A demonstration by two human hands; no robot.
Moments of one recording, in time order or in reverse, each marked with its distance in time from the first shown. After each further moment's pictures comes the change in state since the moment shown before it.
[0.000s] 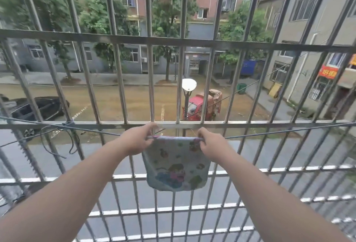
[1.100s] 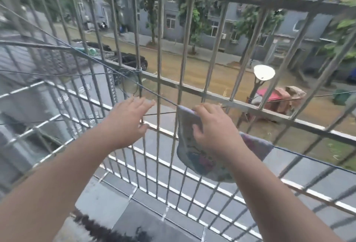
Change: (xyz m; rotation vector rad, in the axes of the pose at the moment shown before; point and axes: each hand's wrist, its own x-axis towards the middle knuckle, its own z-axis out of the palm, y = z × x) left_hand -0.185 -0.001 0.001 0.341 0.173 -0.402; right_hand -0.059 -0.101 0.000 0.009 -0.021 -0.641
